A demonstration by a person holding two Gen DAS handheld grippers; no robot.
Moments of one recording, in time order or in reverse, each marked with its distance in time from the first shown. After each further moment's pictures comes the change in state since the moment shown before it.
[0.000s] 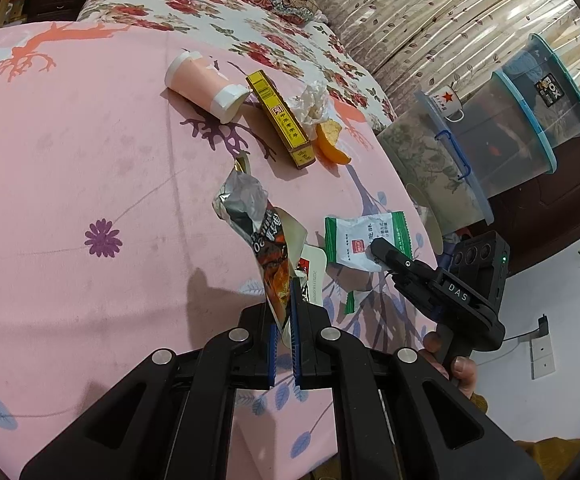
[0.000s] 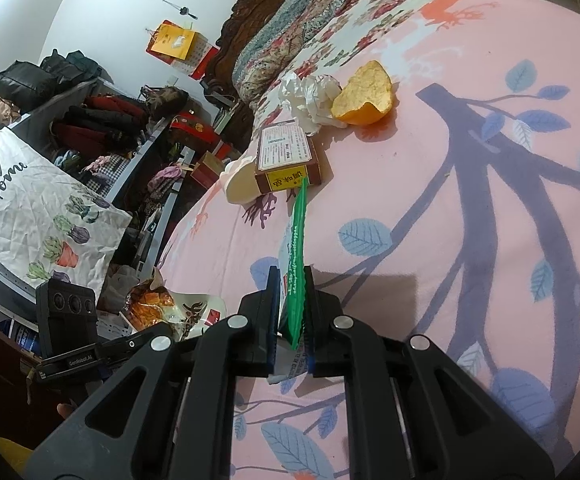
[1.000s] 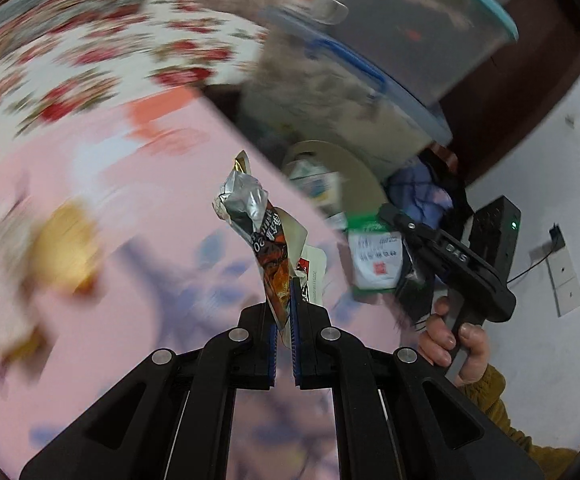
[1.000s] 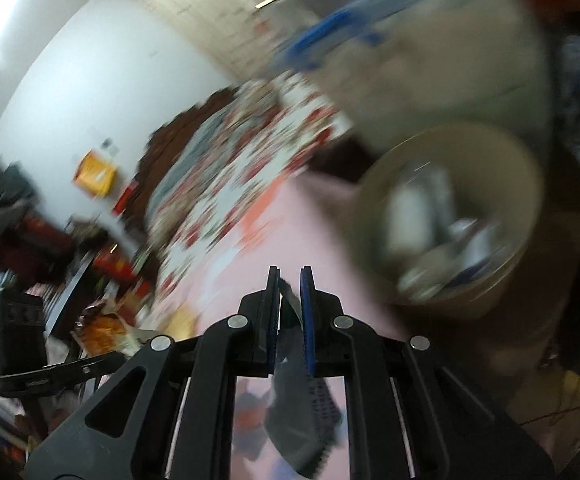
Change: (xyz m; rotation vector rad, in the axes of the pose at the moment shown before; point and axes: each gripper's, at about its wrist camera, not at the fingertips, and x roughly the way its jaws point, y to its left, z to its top) left arm 0.189 -0.262 0.091 0.504 0.213 -0.065; right arm -0.228 -0.162 0.106 0.152 -0.484 -0.311
